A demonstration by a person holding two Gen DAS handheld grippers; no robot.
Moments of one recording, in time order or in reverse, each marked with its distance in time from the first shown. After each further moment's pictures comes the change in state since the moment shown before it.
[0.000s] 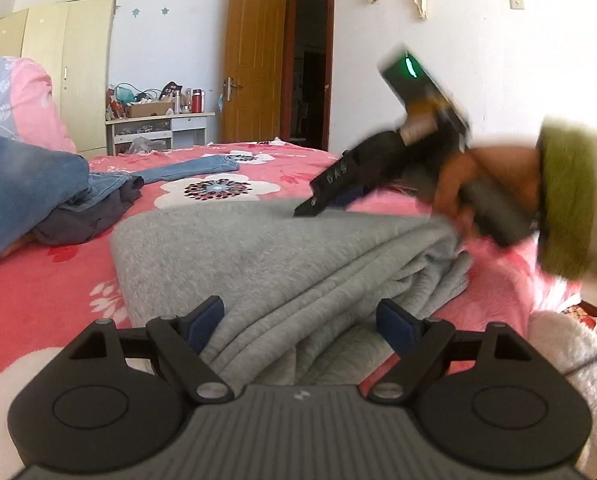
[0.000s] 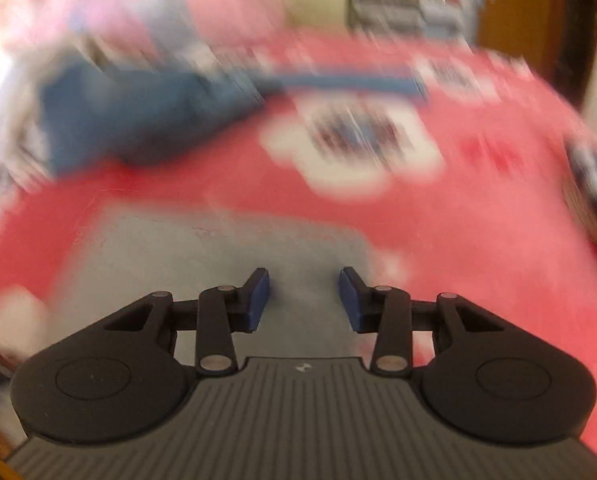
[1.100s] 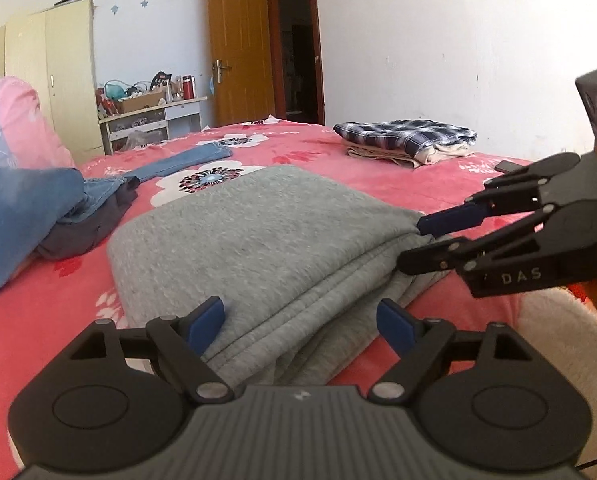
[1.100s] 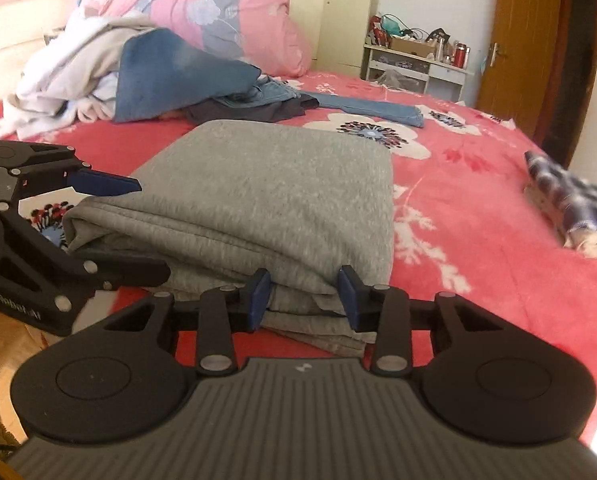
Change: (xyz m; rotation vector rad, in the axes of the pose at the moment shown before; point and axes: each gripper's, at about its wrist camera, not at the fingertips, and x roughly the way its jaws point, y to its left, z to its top) left arm -0.005 -0.024 0.015 0.098 0.096 0.034; right arm -0.125 0.060 -0.131 -0.213 -0.184 -0.069
